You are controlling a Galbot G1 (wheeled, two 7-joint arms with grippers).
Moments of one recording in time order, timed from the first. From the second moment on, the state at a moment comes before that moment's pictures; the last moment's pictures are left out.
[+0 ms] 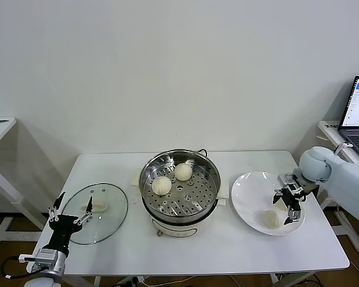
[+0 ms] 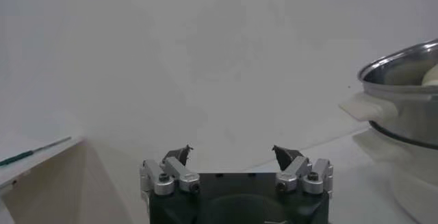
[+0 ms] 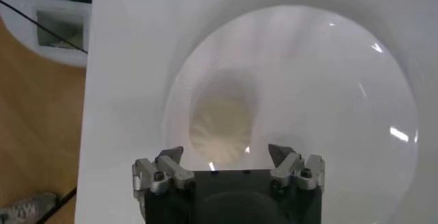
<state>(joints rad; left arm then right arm) 1.53 -1.48 -0.85 -2.01 0.12 -0.01 0.22 -0.05 0.59 -0.74 1.26 -0.15 -0.12 -1.29</state>
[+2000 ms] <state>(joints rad) 1.54 -1.47 -0.86 -2.01 0.12 0.00 0.22 0.47 0.66 -0.99 1.40 -0.04 0.07 -1.32</state>
